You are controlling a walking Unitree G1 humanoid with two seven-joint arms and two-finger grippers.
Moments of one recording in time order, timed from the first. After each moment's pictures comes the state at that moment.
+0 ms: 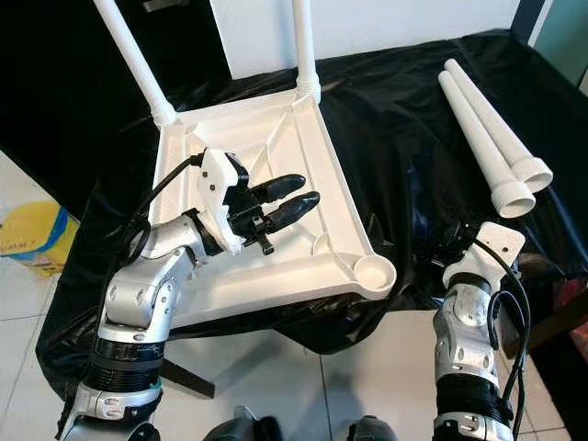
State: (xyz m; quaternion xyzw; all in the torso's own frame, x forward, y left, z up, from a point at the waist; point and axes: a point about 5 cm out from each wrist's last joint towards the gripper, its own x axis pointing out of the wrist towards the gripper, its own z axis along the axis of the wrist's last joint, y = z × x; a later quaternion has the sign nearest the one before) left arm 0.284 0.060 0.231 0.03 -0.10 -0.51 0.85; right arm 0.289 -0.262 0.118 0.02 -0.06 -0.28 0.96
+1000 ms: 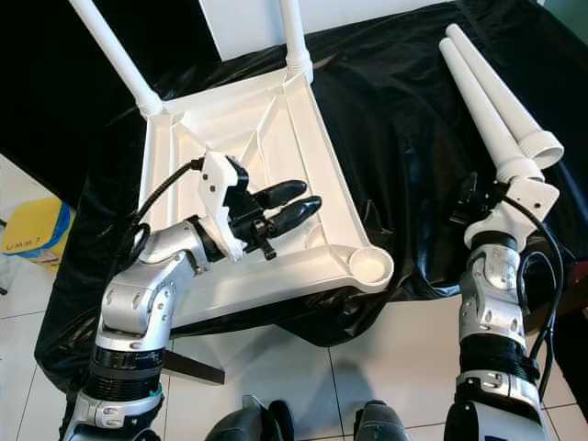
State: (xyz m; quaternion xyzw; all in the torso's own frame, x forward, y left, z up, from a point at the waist) left arm 0.277 0.059 0.229 0.01 -0.08 -0.52 0.85; right arm 0.325 -0.280 0.167 0.02 -0.13 -0.18 0.98
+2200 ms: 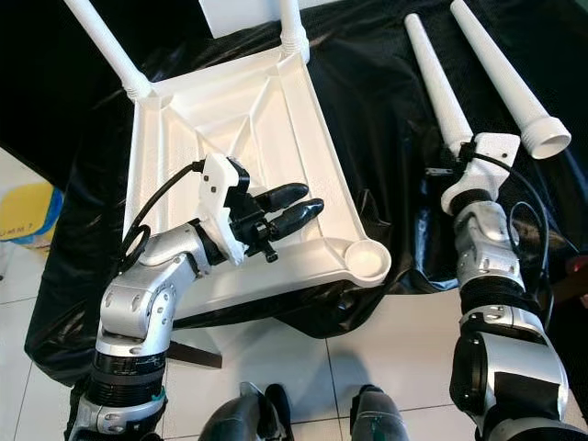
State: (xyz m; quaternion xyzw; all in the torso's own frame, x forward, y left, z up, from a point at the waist) left arm 0.274 0.059 0.229 -0.01 -0.06 -0.51 0.86; right arm 0.367 -0.261 0.191 0.01 -0.12 -0.01 0.99
